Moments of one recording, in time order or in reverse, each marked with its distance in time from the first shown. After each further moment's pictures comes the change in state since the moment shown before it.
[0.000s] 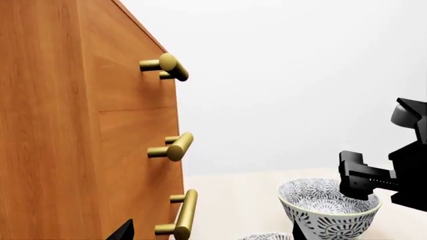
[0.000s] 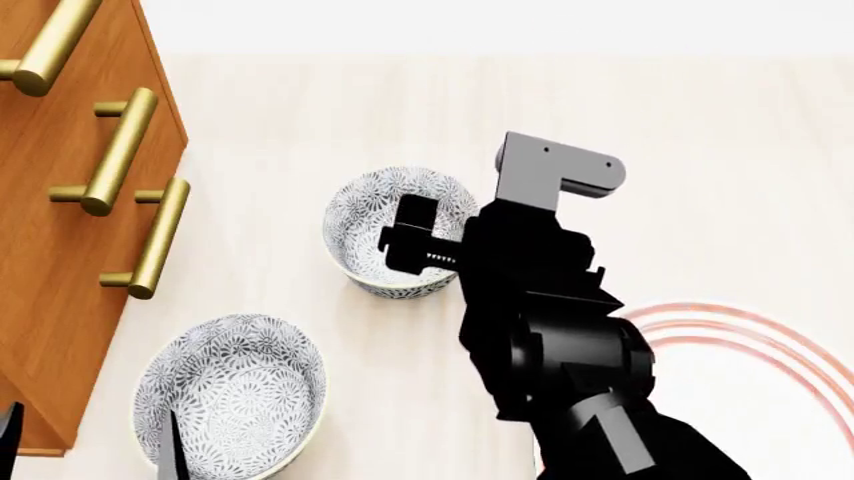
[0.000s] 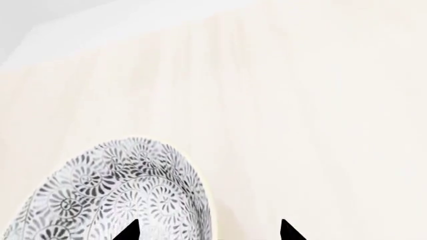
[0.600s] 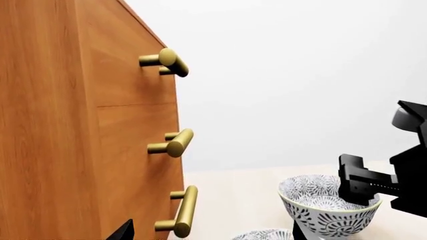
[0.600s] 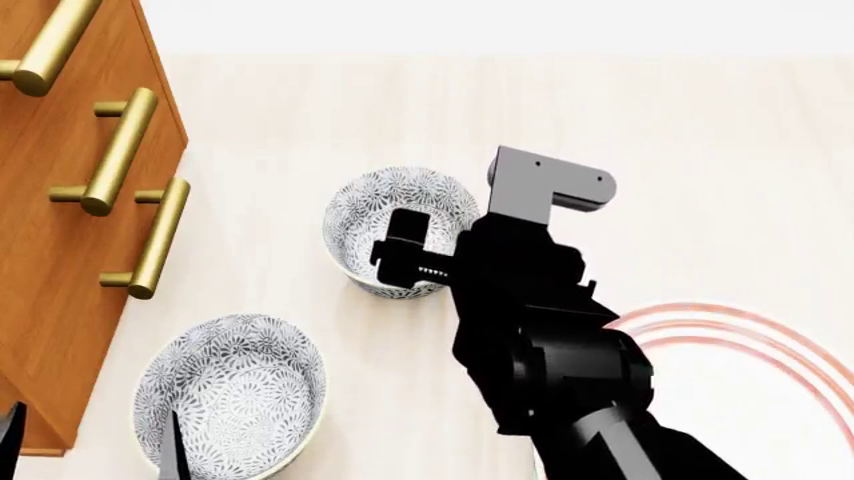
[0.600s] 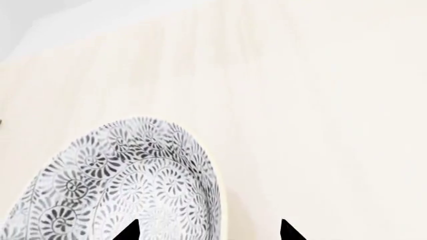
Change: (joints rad) left arm -0.005 -0.008 0.010 0.000 -0.011 -0.014 -0.008; right arm -0.033 0.027 -0.021 -0.083 0.041 0.013 0.038
